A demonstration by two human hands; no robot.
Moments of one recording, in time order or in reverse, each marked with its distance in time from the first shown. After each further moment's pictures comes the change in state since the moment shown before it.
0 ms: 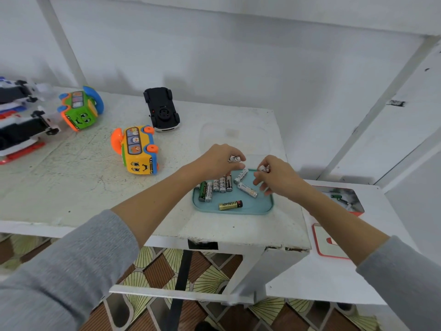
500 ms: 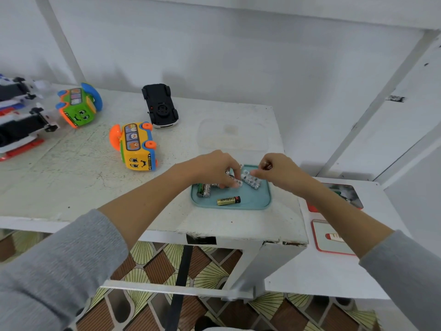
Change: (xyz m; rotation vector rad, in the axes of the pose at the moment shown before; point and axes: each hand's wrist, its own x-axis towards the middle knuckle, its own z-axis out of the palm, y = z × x) left_hand -0.014 -0.005 0.002 0.186 -0.221 0.060; right_hand -0.006 0.004 -0.012 -0.228 0.000 -0.130
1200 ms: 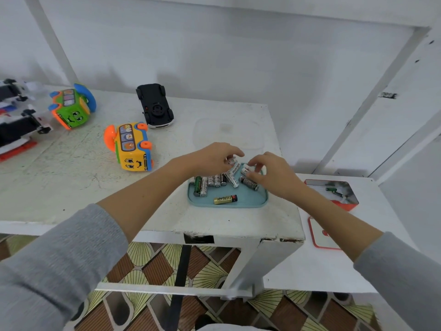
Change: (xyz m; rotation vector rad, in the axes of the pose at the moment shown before) left_hand 0.012 0.002 -0.006 0.025 0.096 0.059; right_hand -0.001 0.013 0.015 -0.158 0.142 -0.201
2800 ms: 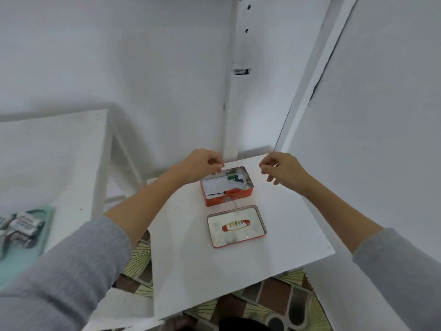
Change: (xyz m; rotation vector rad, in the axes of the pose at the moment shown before) left_hand 0.282 0.244 0.166 -0.279 -0.062 0.078; right_hand -0.096 0.374 -0.185 0.379 0.127 0.512
